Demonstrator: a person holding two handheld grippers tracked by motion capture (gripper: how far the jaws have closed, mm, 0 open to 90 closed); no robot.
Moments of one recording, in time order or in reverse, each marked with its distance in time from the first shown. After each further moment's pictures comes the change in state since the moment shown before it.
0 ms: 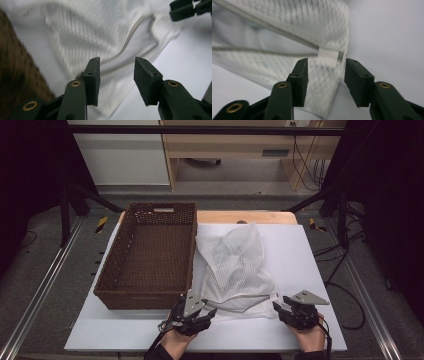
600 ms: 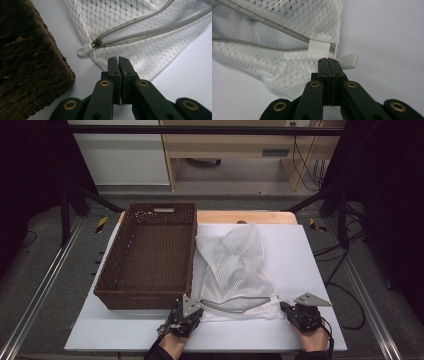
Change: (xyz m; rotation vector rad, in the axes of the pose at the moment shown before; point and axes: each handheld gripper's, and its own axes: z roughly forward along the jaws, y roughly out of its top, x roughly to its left) left arm 0.015 -0.029 0.022 0.103 0.074 -0.063; right arm -0.010 -0.012 -0.001 0.019 0.019 0.028
